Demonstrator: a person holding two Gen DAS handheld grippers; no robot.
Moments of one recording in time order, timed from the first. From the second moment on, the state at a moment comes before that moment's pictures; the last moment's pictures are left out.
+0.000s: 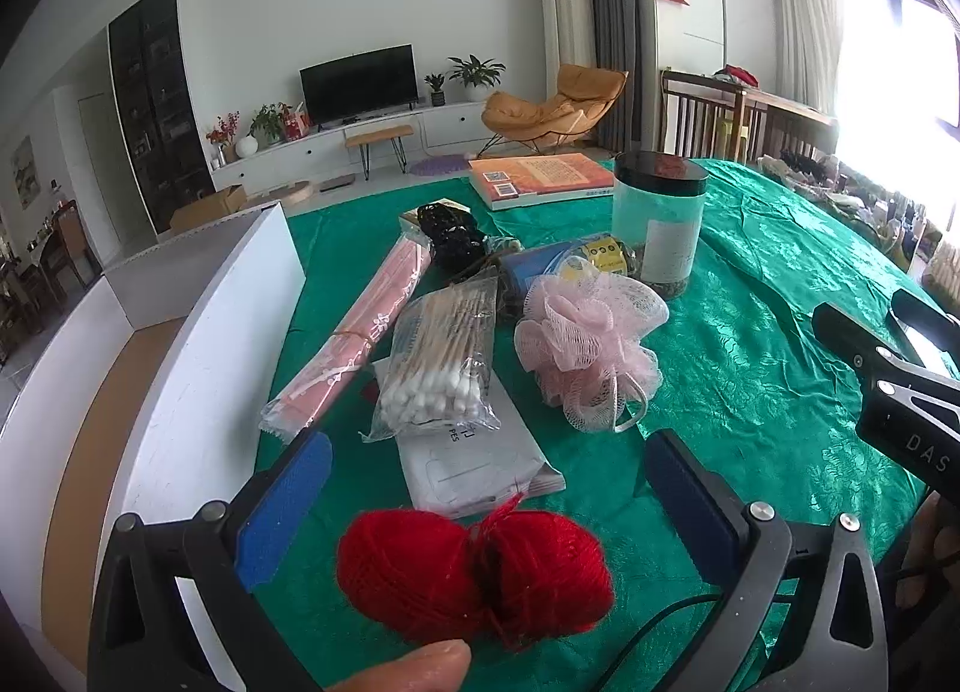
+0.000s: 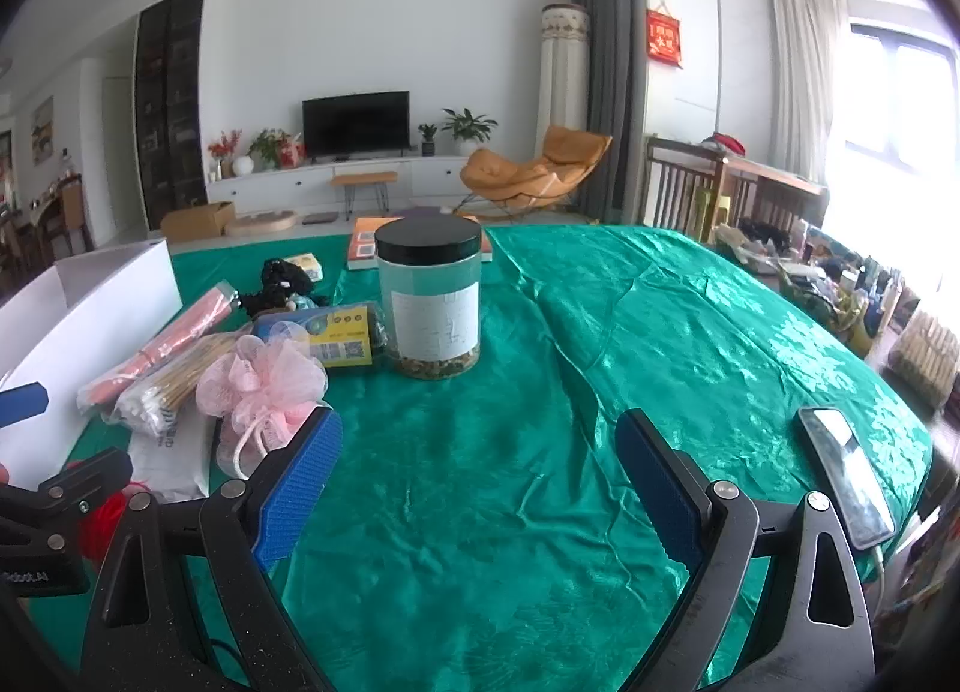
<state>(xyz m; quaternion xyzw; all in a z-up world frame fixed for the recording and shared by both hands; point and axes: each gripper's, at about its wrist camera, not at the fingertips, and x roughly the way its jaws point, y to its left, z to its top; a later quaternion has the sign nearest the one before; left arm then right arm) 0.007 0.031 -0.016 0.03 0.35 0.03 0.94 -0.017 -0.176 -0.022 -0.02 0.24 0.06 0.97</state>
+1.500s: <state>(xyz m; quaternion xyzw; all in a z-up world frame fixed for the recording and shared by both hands) 0.015 0.030 -0.032 0.06 0.37 0.06 0.92 -0.016 -0.175 -0.024 -0.02 0.25 0.06 0.97</state>
